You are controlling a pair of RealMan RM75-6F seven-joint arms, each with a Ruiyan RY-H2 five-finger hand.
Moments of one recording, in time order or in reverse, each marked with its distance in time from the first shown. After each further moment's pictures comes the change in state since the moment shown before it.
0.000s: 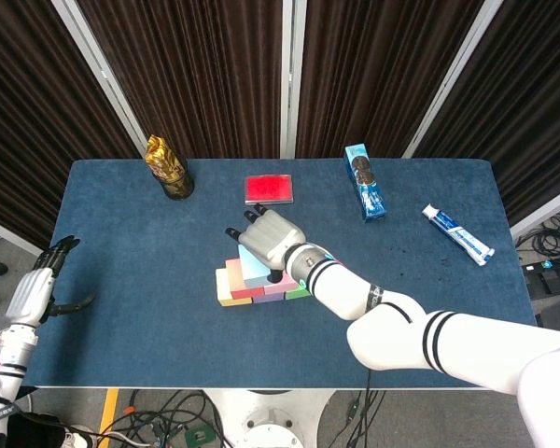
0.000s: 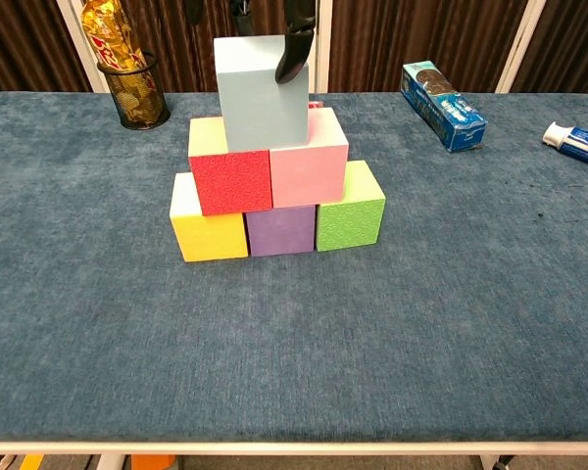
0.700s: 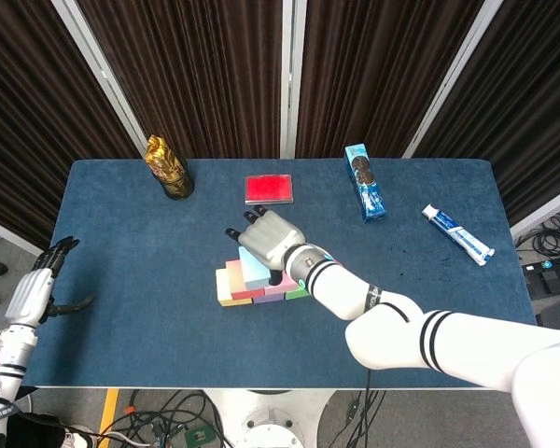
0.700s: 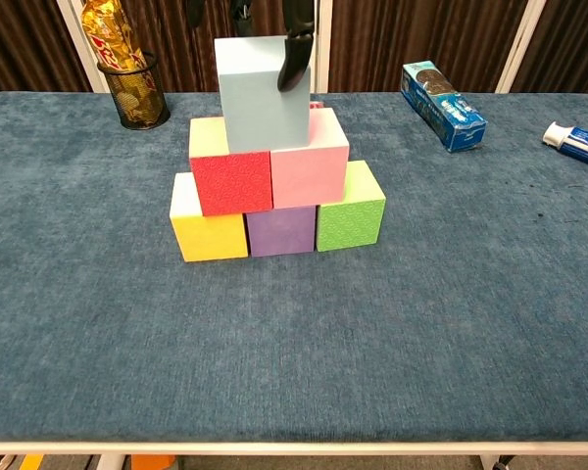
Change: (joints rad) left arm 0.001 -0.001 0.002 0.005 0.000 -0.002 -0.006; right arm -0.008 -0.011 0.007 0.006 0.005 0.001 0.009
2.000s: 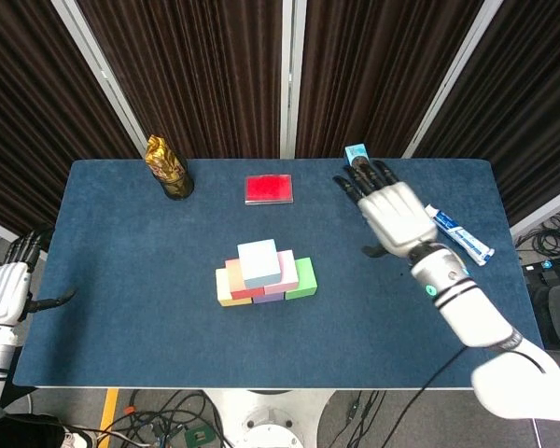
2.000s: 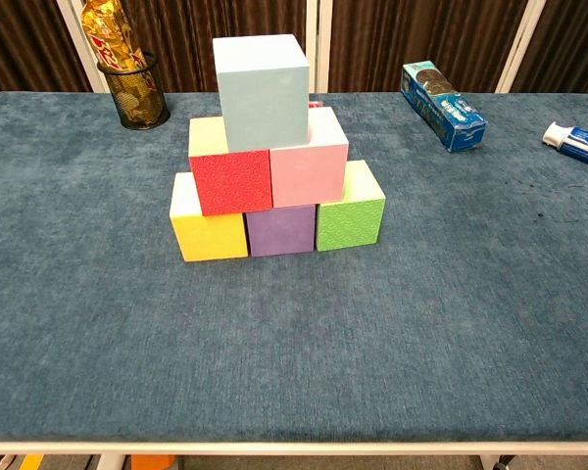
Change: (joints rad) left arm 0.038 0.063 -0.031 -0.063 0.014 0.140 0.099; right arm -0.579 0.292 -0.048 -0.278 -0.448 0.610 0.052
